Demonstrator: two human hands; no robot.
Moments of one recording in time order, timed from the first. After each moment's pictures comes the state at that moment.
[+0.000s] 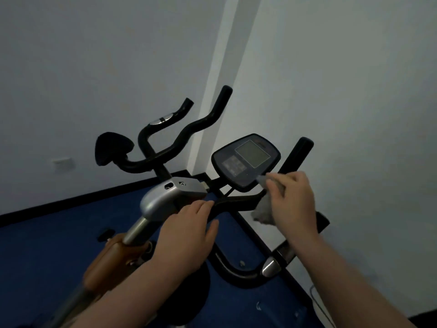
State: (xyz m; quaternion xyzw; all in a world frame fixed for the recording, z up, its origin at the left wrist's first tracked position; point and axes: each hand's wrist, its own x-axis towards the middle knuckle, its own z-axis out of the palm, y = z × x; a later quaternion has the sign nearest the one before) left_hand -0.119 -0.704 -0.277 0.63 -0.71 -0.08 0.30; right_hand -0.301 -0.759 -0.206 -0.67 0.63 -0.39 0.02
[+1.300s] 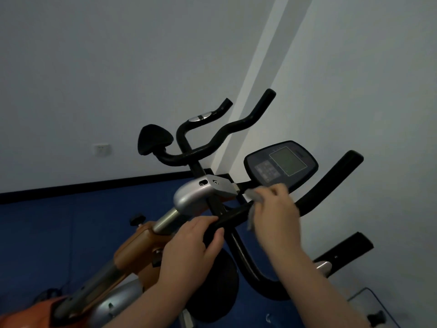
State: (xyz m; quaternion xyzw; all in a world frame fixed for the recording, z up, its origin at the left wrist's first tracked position) left_hand -0.094 -0.670 -0.316 0.66 -0.58 -0.17 0.44; right_hand -0.227 -0.744 -0.234 -0.77 0.59 -0.25 -0.01
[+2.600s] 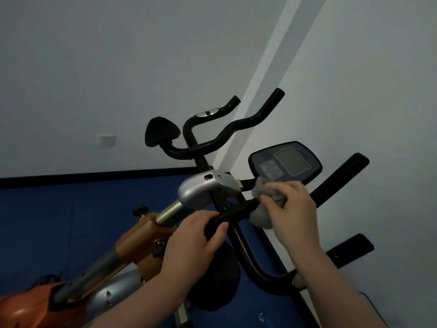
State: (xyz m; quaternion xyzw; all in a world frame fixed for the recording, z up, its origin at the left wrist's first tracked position) left_hand -0.094 -0.667 -0.322 0.64 -0.56 -0.19 0.49; right_hand -0.245 -0.744 -0.221 -0.75 0.57 -0.33 0.09
